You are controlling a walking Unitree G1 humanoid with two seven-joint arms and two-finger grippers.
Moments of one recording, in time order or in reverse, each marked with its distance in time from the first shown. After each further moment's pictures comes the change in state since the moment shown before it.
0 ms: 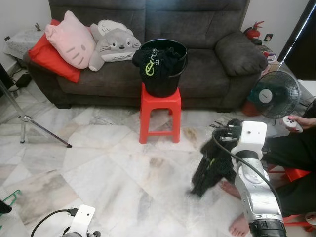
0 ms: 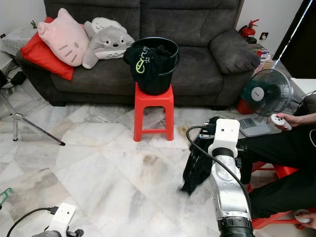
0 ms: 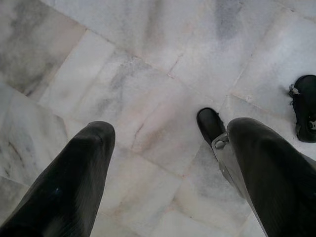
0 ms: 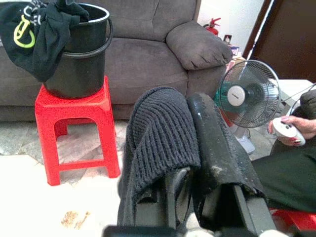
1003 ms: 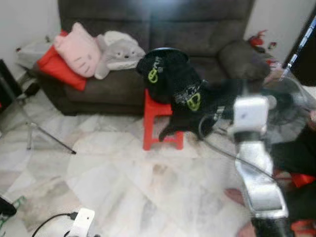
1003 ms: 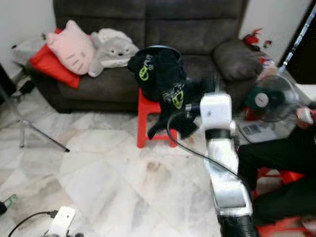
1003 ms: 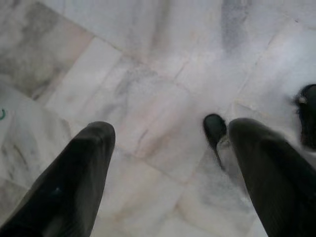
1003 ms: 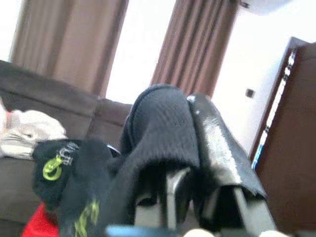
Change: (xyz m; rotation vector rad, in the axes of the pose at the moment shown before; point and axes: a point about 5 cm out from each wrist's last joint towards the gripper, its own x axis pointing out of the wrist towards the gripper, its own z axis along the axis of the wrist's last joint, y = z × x) left arm -0.001 0.002 -0.001 -0.005 -0.002 0.006; right arm -0.026 0.025 0.112 -0.152 -0.574 0.087
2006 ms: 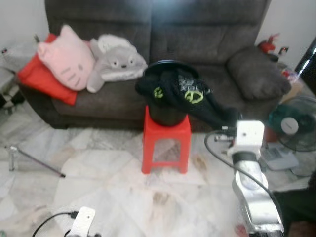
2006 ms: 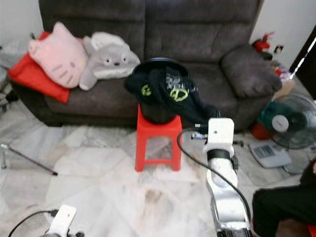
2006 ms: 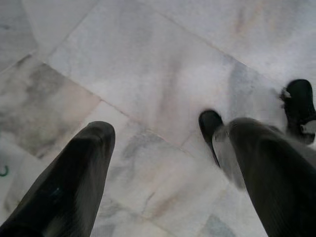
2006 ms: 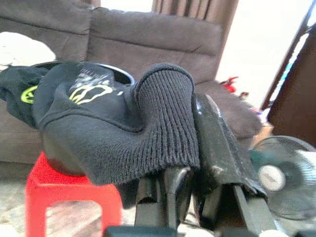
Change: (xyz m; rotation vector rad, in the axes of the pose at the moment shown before) left arm 0.000 -0.004 -0.001 -0.006 0.002 -0.012; right arm -0.046 0.000 -0.080 0.081 0.407 -0.028
